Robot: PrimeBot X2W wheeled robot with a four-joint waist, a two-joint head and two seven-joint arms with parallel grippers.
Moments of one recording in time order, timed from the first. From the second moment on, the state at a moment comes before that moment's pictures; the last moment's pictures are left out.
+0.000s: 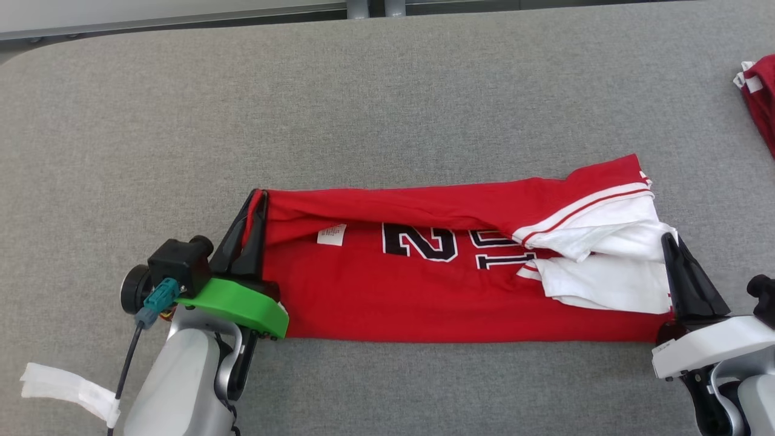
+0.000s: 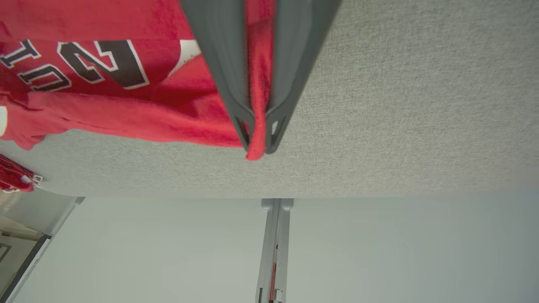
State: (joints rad) left arm -0.38 0.13 -0.28 0.41 -0.35 -0.12 -0.26; right arm -0.06 -0.29 0.02 0.12 0.49 0.13 -0.18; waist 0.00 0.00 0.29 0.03
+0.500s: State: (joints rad) left arm -0.23 0.07 -0.11 0.24 -0.27 -0.11 -0.26; right arm -0.10 -0.32 -0.02 0.18 0.43 0.13 -0.15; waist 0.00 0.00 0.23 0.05
